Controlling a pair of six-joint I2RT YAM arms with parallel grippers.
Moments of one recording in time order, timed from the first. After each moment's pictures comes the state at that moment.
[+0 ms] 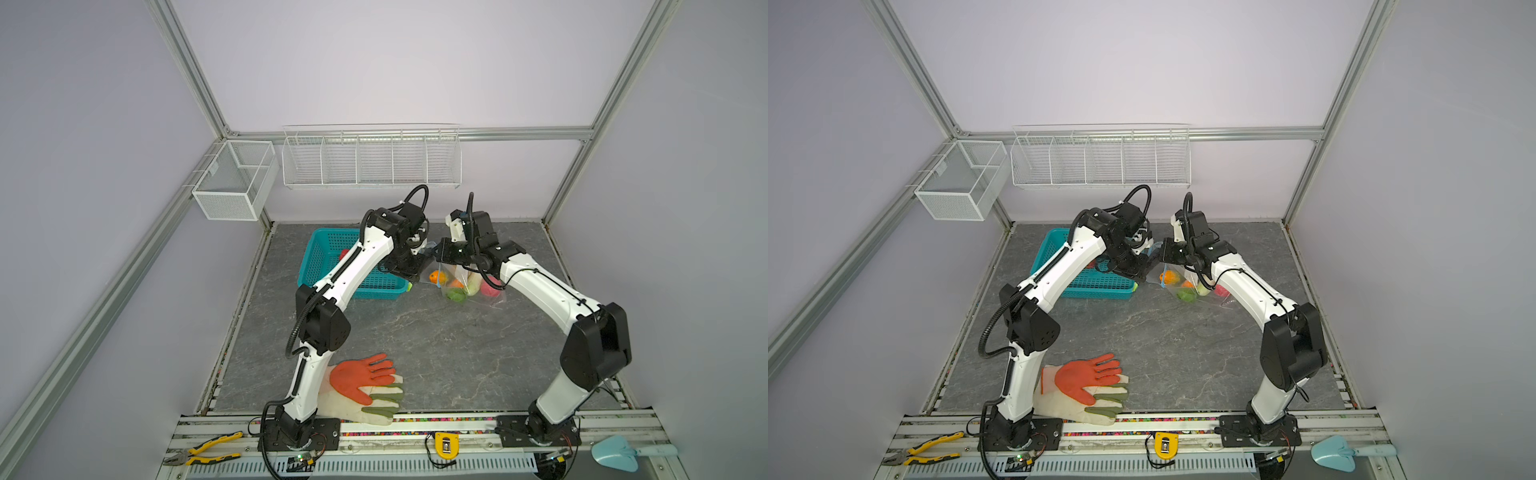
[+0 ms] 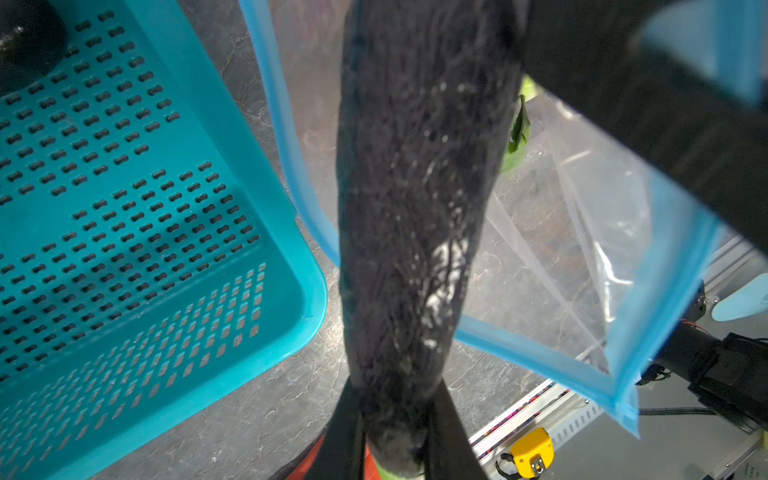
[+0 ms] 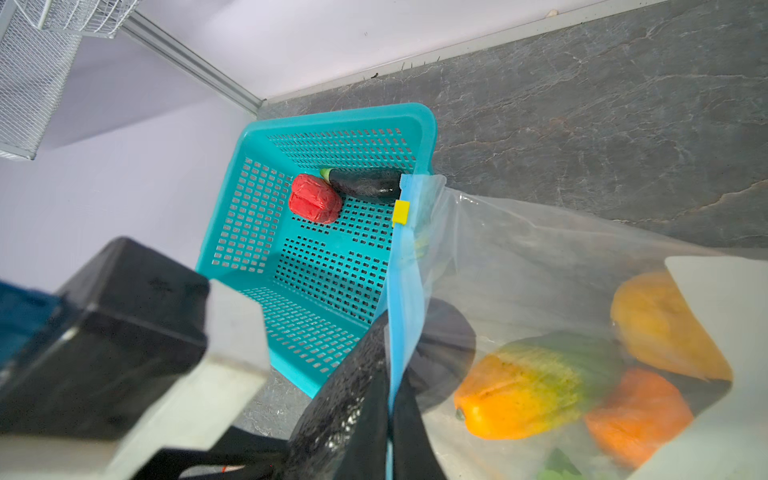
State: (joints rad) left arm -0.70 2.19 2.35 -1.46 0.23 -0.16; right arm 0.46 1.70 1.46 -0.44 -0.27 0.52
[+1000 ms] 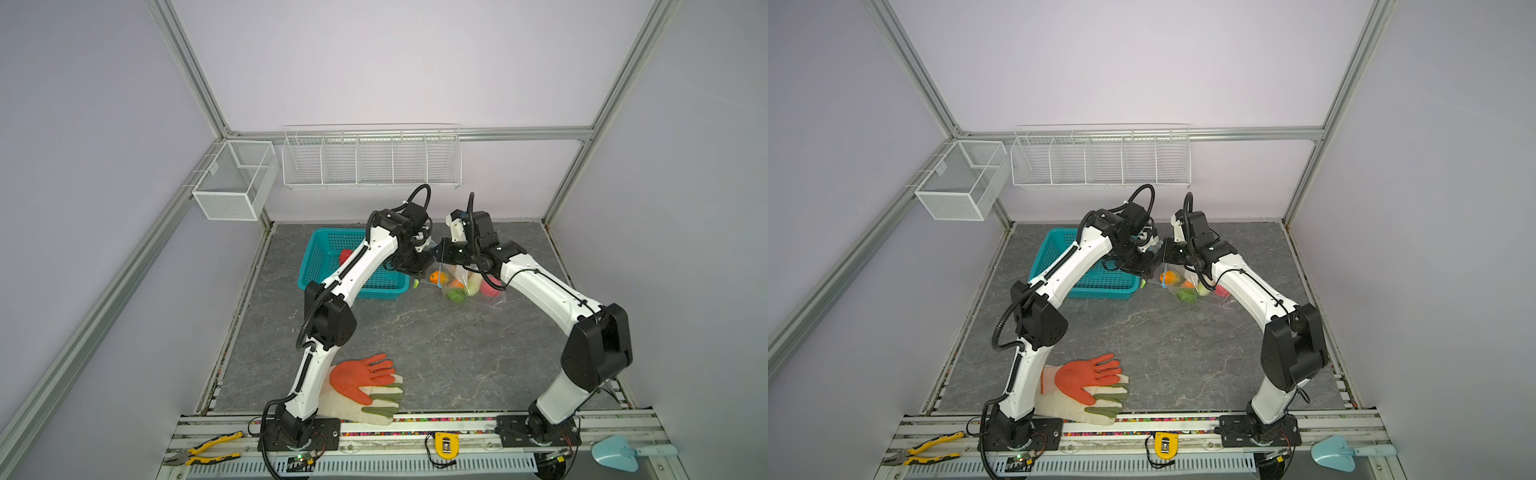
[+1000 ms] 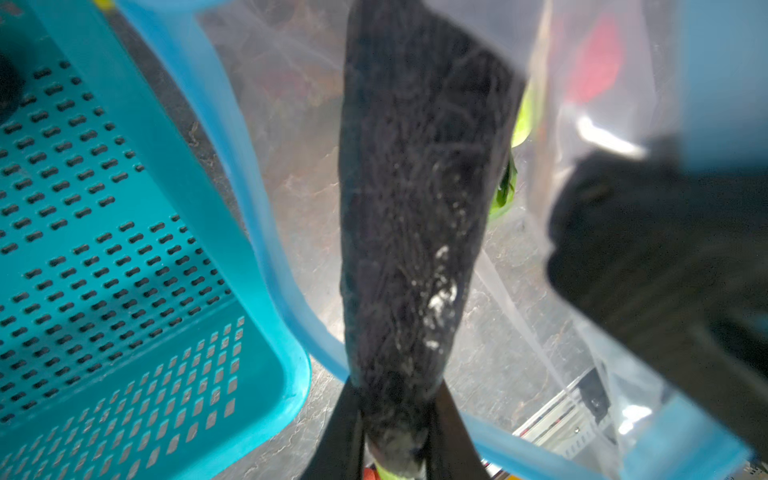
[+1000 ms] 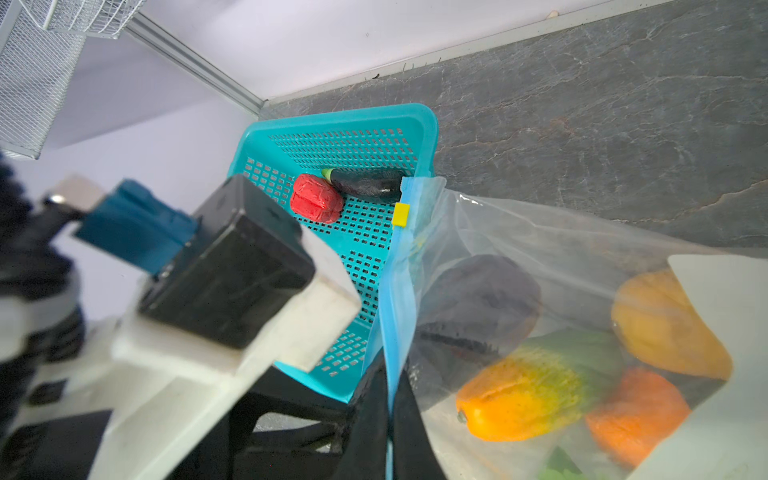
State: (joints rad) left arm -0.69 2.28 2.41 -1.39 0.28 -0.18; right arm 0.46 1.69 1.45 -0.44 -0.27 0.52
